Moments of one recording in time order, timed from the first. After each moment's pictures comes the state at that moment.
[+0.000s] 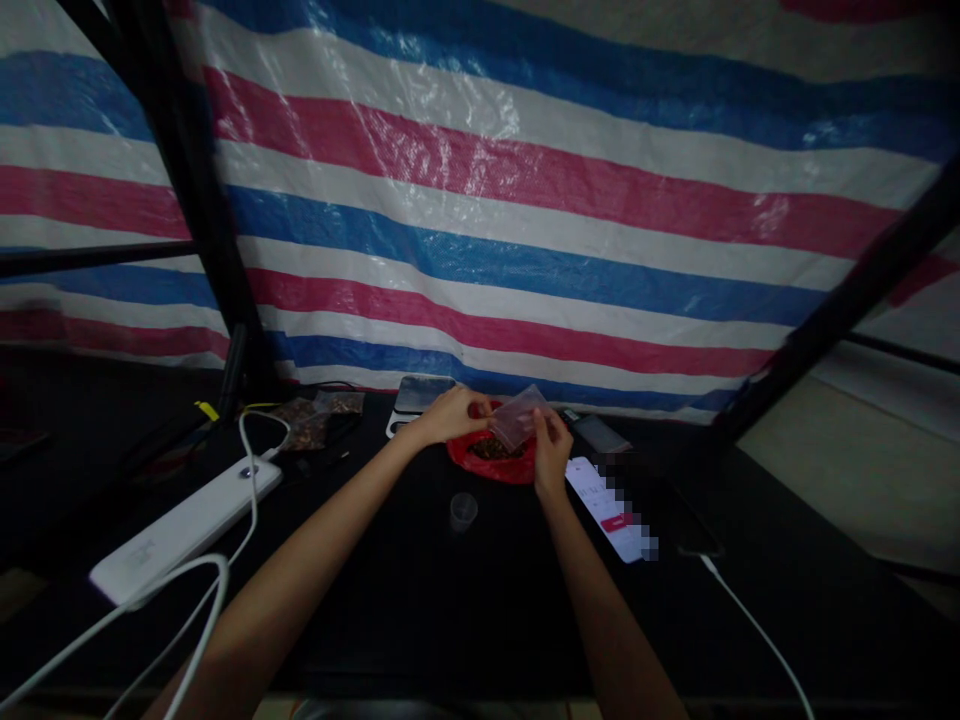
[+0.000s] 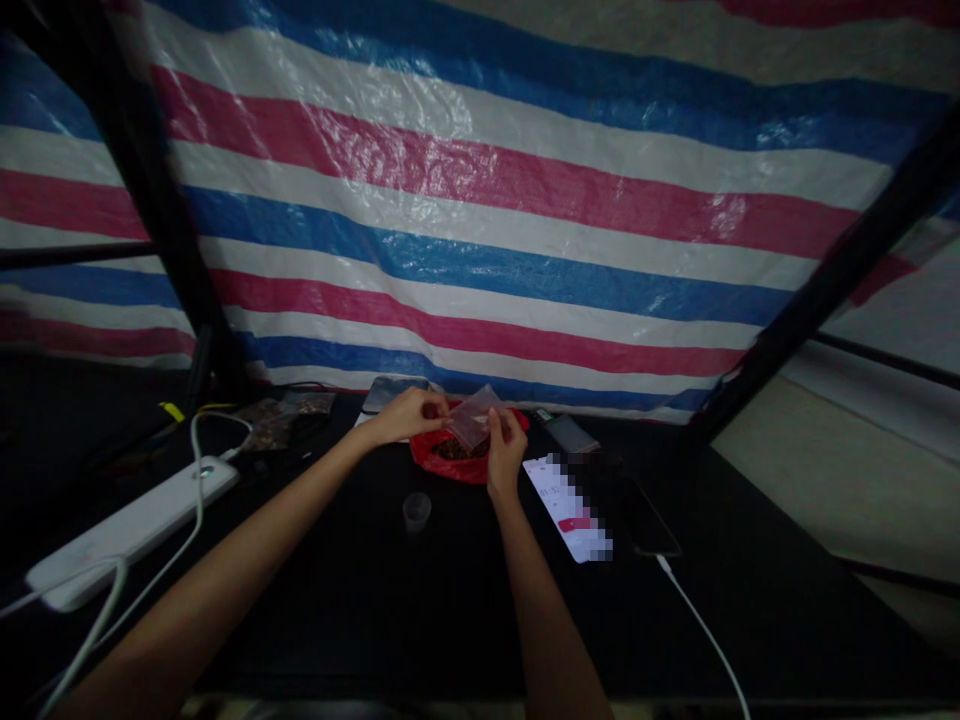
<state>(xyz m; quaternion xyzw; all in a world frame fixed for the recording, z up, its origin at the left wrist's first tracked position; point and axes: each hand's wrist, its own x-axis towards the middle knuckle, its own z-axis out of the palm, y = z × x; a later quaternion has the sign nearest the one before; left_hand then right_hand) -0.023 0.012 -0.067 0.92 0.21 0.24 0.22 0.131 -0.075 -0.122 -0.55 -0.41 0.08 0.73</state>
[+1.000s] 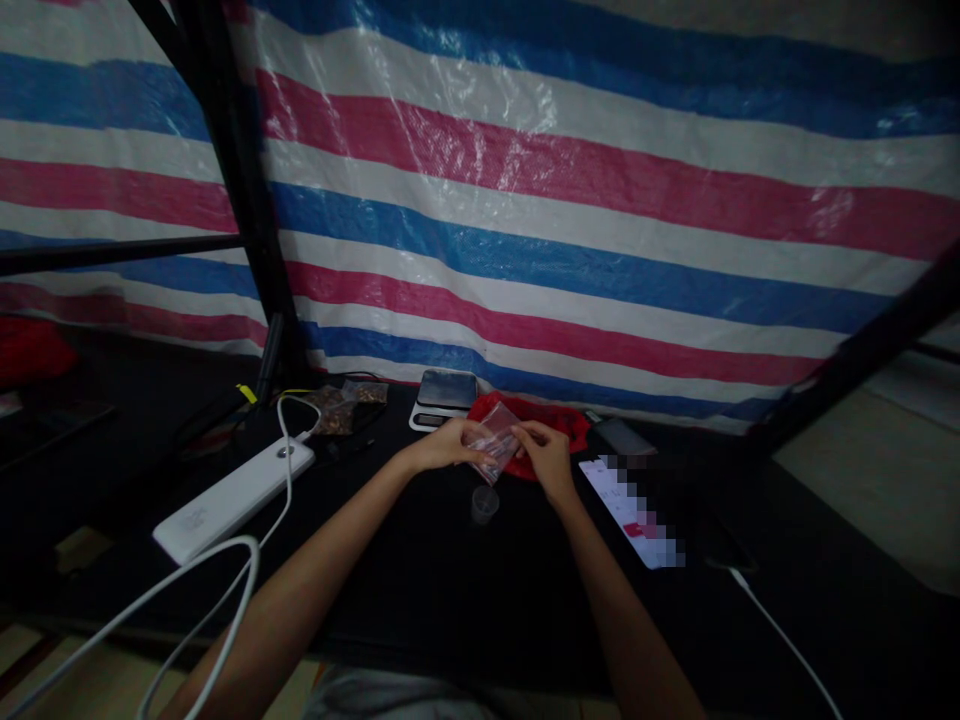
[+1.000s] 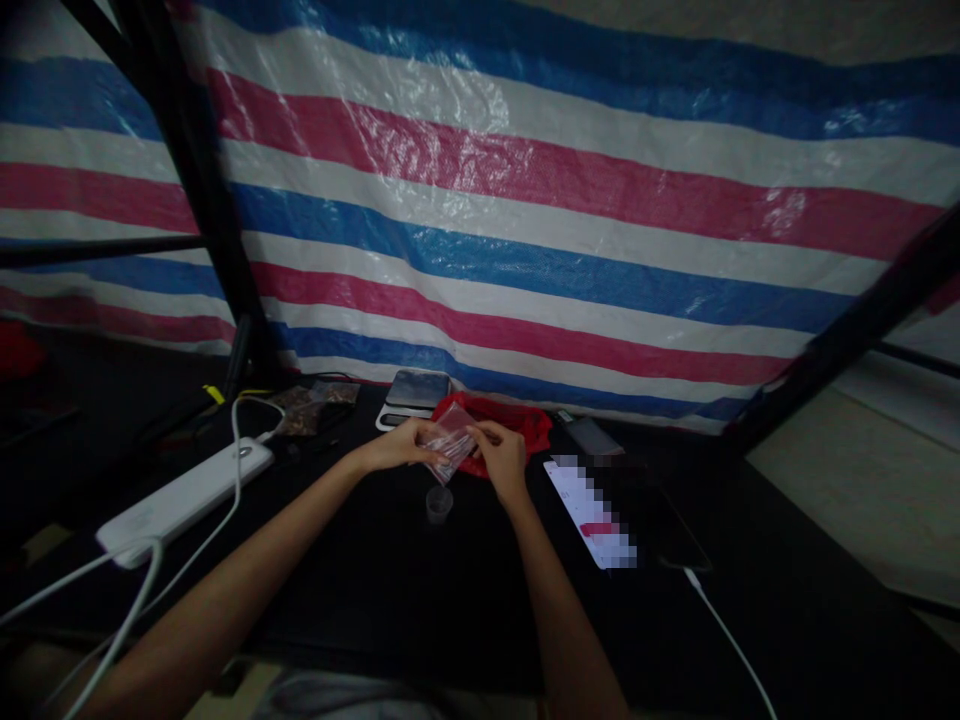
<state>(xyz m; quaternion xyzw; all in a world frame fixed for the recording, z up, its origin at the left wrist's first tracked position) -0.066 -0.006 -0.112 0.77 0.14 0.18 0.59 0.109 -0.080 -0.124 -0.58 -0.55 0.18 0.57</state>
